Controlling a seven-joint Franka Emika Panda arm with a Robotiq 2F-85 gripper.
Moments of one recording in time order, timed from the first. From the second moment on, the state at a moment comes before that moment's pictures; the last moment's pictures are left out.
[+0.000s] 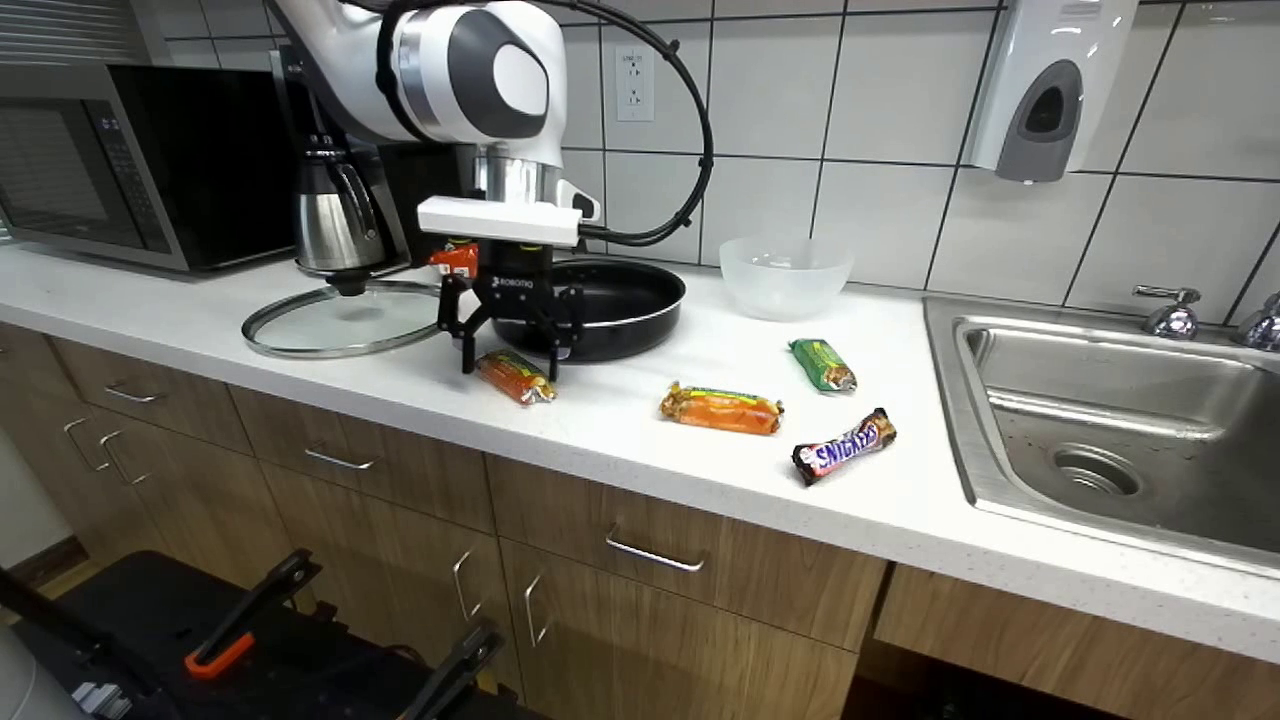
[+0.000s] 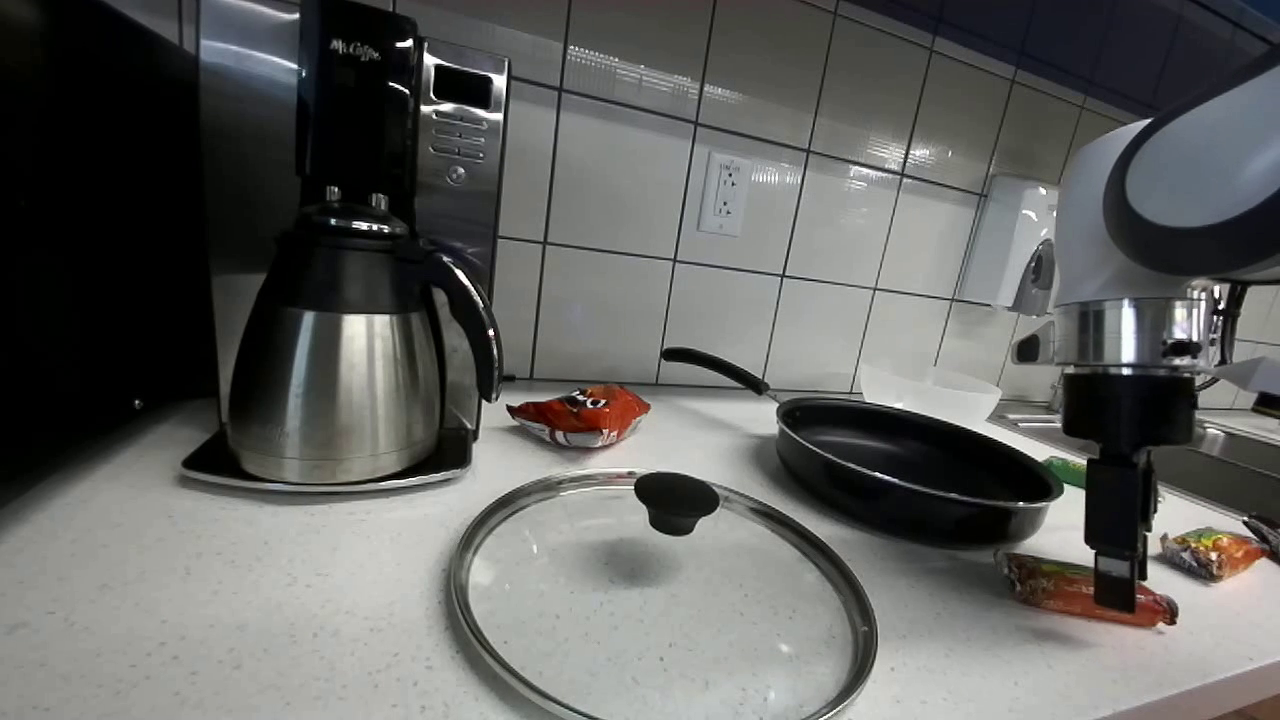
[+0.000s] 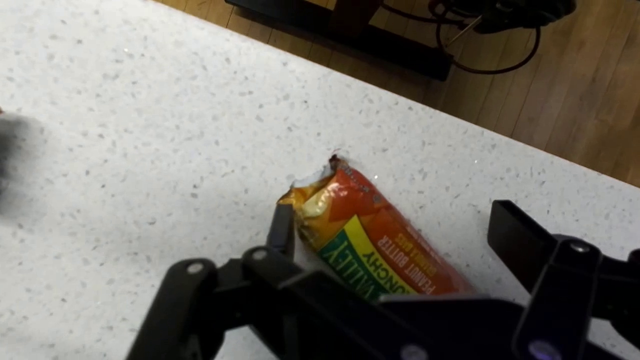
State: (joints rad) arm 0.00 0.12 -0.03 -2.38 -0.03 2.24 -0.43
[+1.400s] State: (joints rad) arm 0.00 0.15 -0.01 -2.35 -0.03 2.26 -0.46
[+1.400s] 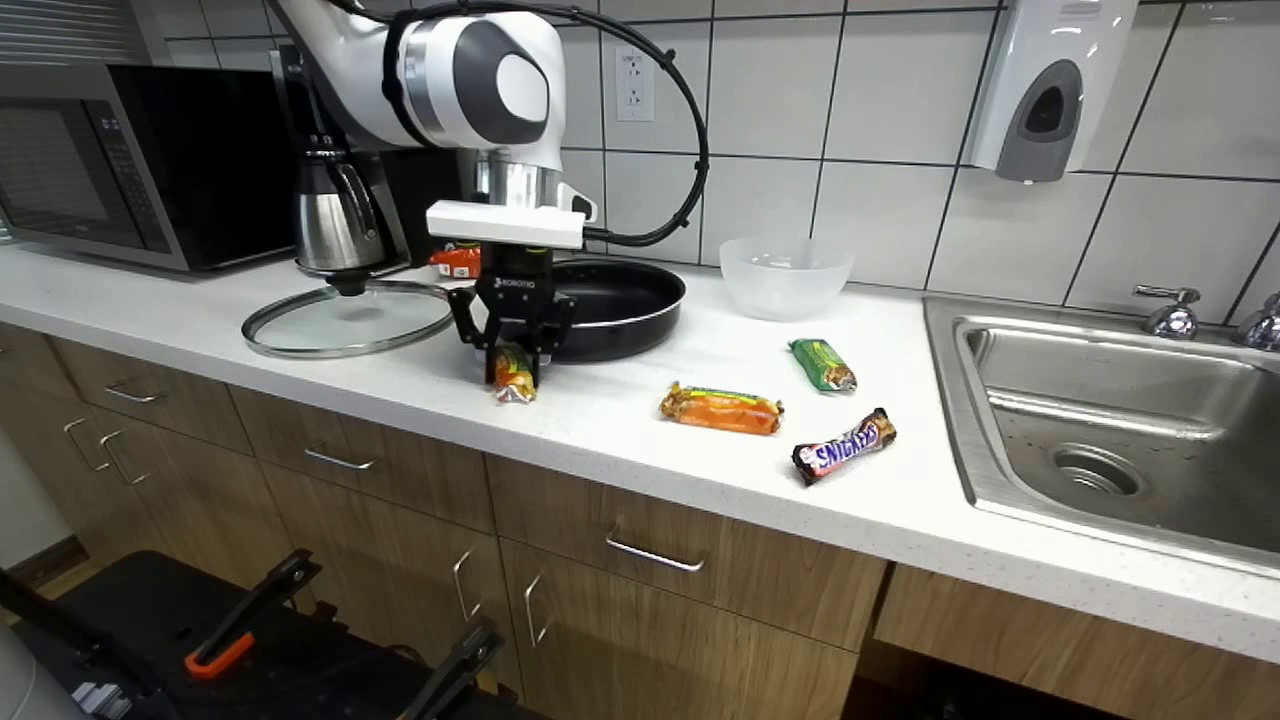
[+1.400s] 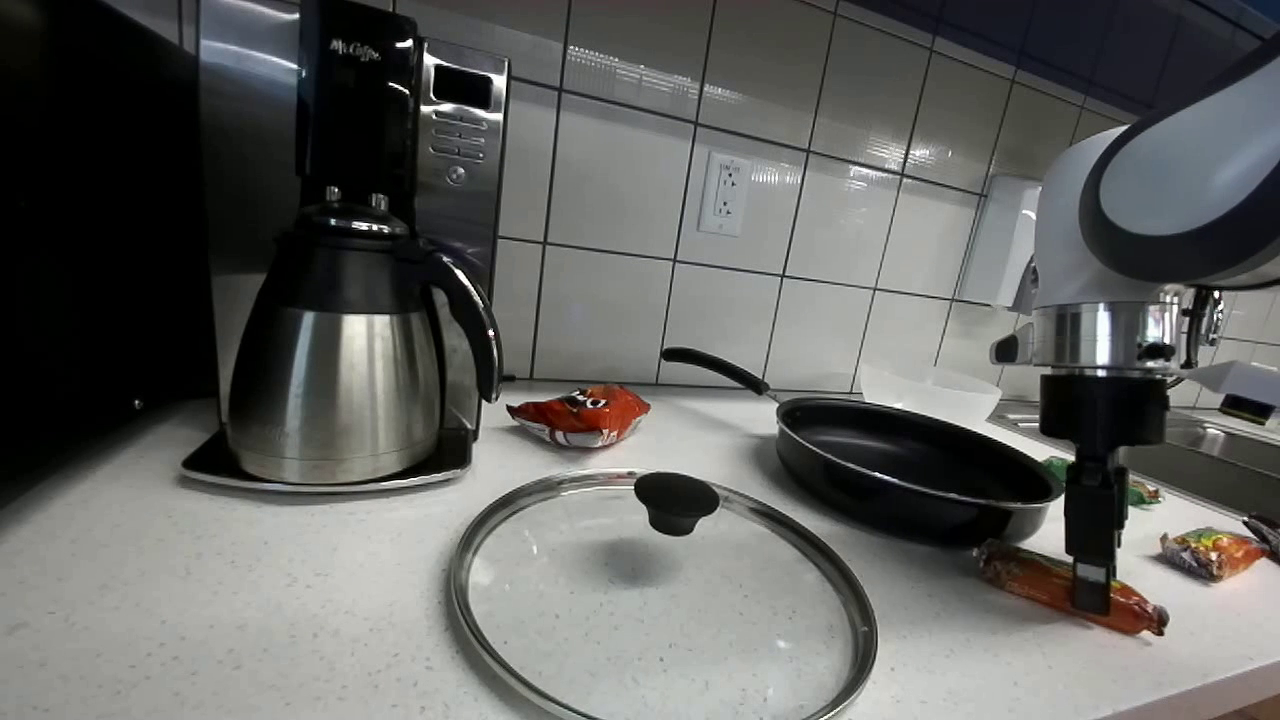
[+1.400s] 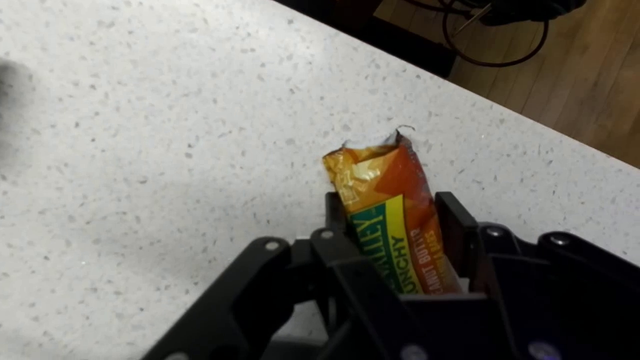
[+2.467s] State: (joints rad) arm 0.07 -0.02 0.07 -2.47 0.03 2.26 -0.46
